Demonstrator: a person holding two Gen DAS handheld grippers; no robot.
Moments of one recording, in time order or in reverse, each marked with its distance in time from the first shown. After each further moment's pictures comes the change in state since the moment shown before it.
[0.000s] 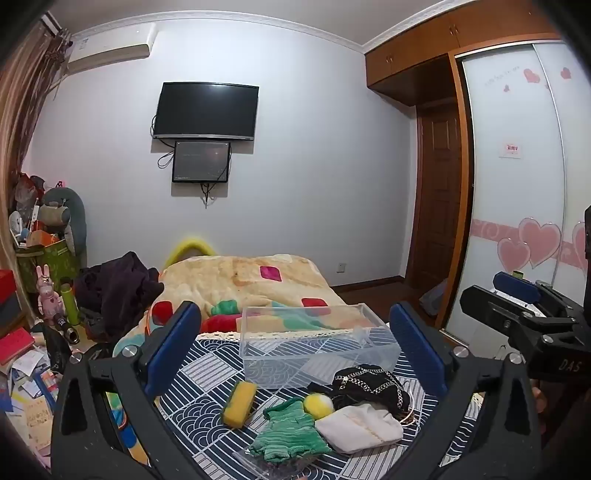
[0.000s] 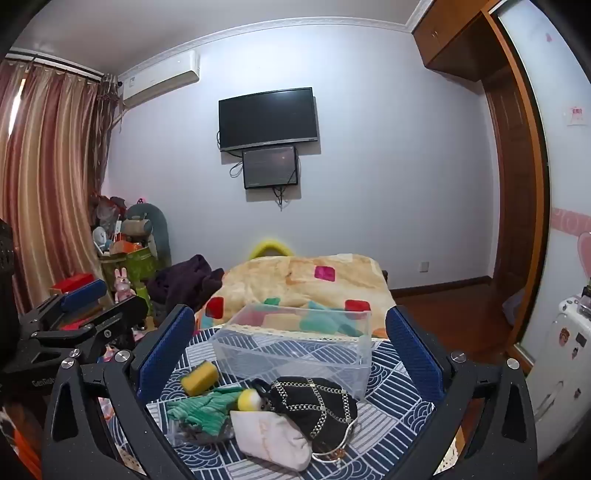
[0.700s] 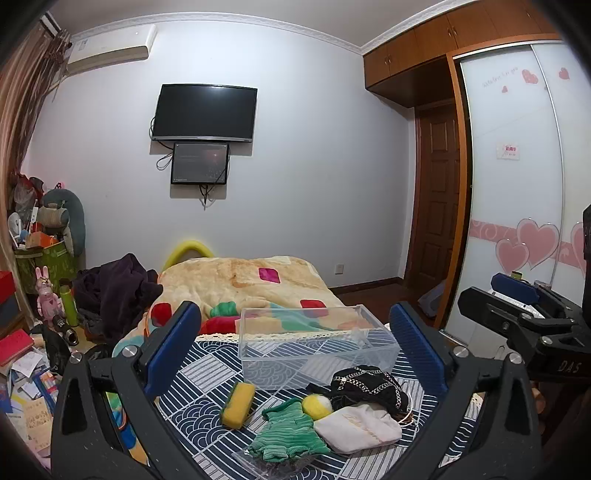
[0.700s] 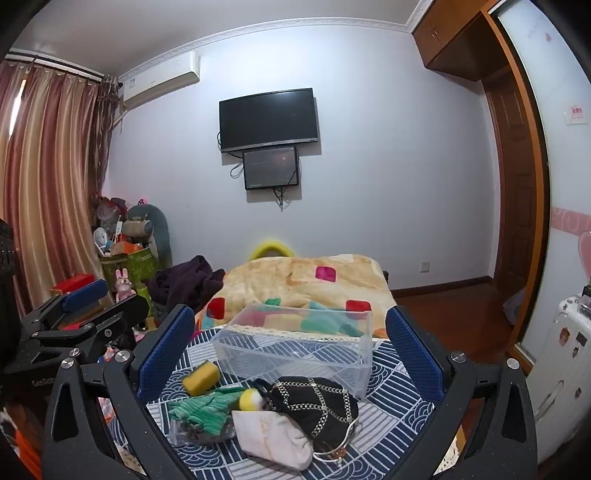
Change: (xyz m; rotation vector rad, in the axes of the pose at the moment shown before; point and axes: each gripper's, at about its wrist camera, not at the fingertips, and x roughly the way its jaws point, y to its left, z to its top) left arm -0.003 -0.004 0.004 -0.001 -0.010 -0.006; right arm -0.001 0.000 0.000 0.003 0.001 0.007
